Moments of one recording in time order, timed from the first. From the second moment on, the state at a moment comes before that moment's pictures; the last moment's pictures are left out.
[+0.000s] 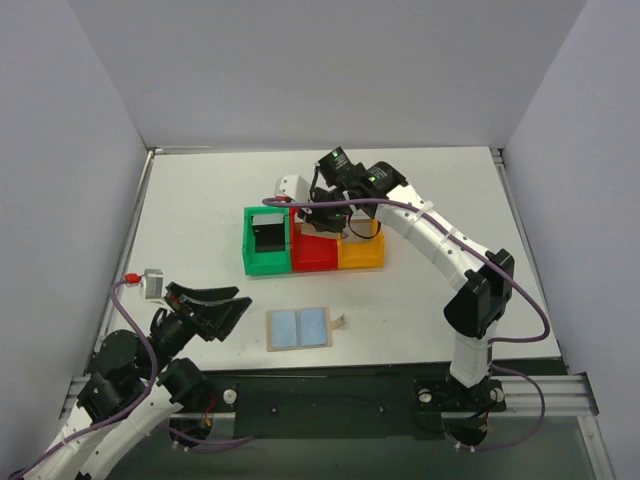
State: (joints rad) left arm -0.80 0.01 0.53 -0.35 -0.09 -0.76; right arm 0.74 1.85 1.89 -1.01 -0.25 -0.67
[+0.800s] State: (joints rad) left arm -0.80 0.01 0.51 -0.43 -0.13 -0.77; right arm 0.65 2.04 1.90 -0.82 -0.38 -0.90
